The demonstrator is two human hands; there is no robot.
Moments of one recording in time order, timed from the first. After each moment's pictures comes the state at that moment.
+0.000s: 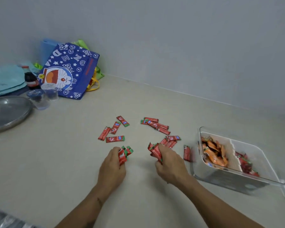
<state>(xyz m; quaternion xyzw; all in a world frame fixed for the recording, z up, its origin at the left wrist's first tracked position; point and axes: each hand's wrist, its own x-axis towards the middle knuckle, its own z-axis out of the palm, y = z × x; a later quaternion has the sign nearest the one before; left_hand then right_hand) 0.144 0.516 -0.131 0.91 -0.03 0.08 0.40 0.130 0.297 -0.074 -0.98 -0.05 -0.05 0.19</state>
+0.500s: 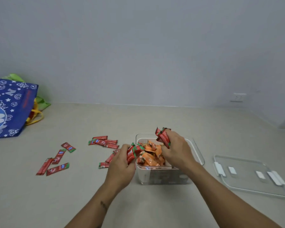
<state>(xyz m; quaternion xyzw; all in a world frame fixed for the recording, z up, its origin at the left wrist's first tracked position) 0.117 0.290 -0.028 0.85 -0.21 0.05 0.47 0.077 0.083 0.021 -0.94 0.08 -0.20 0.25</state>
